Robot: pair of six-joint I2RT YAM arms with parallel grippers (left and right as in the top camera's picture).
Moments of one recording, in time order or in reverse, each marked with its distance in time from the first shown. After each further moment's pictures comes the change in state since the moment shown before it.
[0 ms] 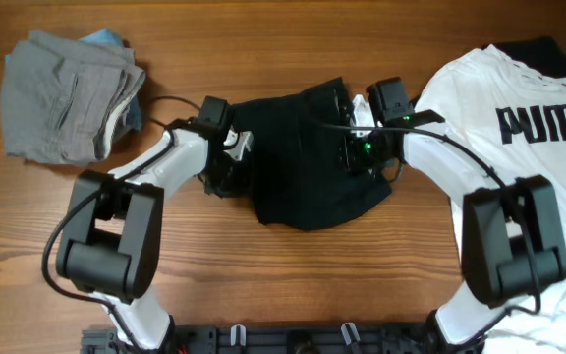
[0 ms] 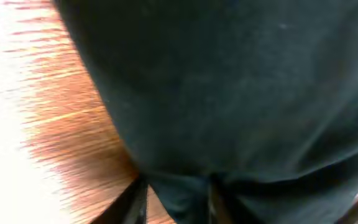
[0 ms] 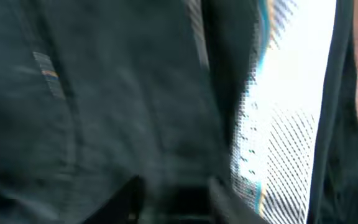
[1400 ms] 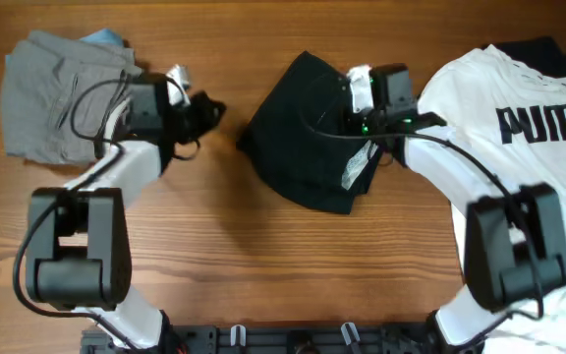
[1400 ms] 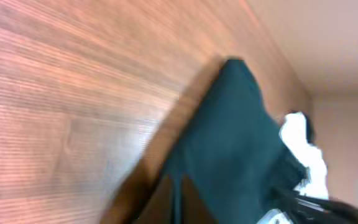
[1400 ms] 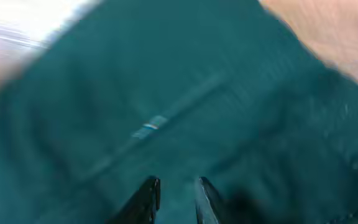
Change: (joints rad) left arm 0.244 -0.072 -0.123 0.822 0.095 -0.432; right arm 0.010 0.003 -0.013 0.307 0.138 -0.083
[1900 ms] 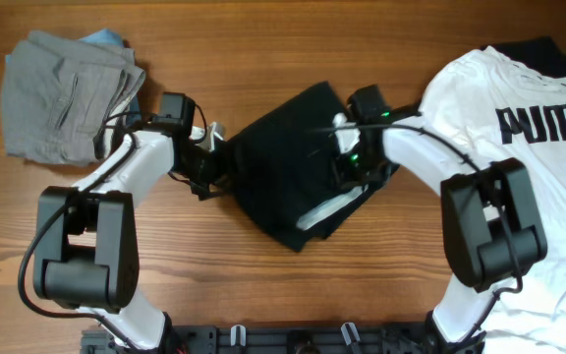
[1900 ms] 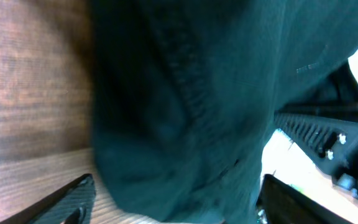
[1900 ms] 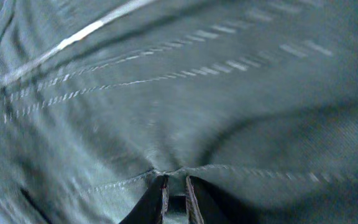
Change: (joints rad) left arm -0.086 -0.002 0.090 -0.818 0.117 0.247; right arm 0.073 0.112 0.074 -0.534 -0.203 0.042
